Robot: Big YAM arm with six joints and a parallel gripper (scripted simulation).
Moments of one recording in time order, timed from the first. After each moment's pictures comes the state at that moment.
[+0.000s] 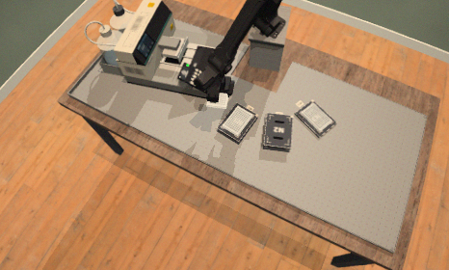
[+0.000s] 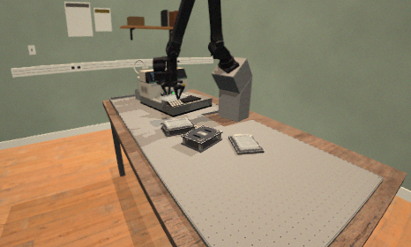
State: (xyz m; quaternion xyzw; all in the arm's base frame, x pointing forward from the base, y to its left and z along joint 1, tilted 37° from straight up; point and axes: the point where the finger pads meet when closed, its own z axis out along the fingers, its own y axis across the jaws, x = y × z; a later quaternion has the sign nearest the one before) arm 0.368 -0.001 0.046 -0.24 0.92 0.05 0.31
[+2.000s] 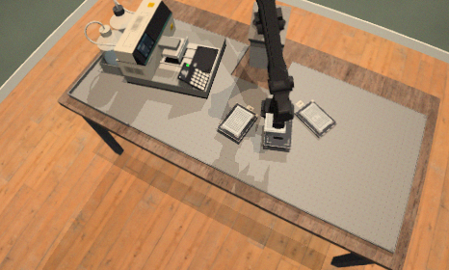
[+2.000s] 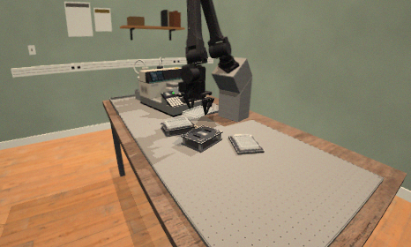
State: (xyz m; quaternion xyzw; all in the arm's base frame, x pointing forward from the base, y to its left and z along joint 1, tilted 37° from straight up) arm 0.307 0.251 0.070 -0.26 0.91 0.05 0.32
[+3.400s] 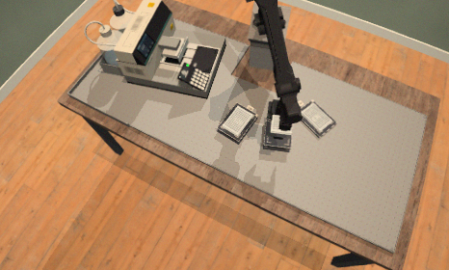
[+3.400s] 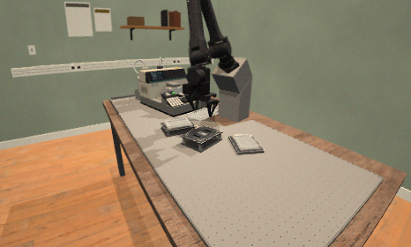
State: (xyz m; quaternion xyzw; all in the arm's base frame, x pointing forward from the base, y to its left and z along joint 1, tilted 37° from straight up) arm 0.297 0.277 0.067 -0.24 0.92 0.05 0.31
